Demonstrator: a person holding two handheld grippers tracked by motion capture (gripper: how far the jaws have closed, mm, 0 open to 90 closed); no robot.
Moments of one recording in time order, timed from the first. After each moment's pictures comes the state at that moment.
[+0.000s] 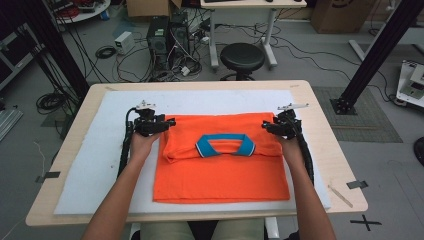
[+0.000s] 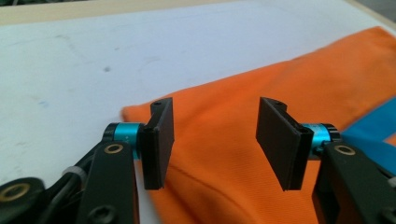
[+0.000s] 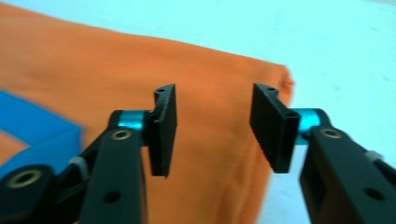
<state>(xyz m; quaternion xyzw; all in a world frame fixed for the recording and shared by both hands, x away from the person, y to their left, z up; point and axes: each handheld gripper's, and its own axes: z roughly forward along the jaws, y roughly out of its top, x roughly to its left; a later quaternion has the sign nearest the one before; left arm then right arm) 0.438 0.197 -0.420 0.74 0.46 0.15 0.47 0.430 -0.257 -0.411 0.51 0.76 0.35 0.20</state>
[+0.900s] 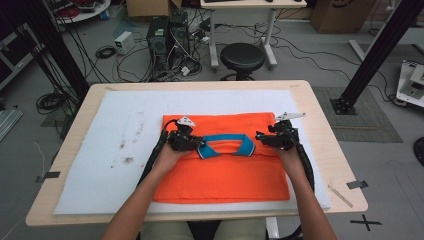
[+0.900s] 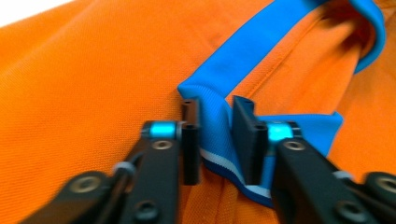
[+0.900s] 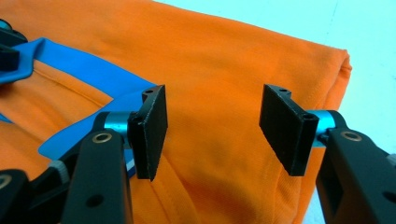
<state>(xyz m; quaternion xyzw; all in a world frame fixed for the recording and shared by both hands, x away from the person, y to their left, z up) 0.412 0.107 -0.442 0.84 0.35 0.06 0.42 0.394 -0.244 -0.410 0.47 0.79 0.36 0.18</state>
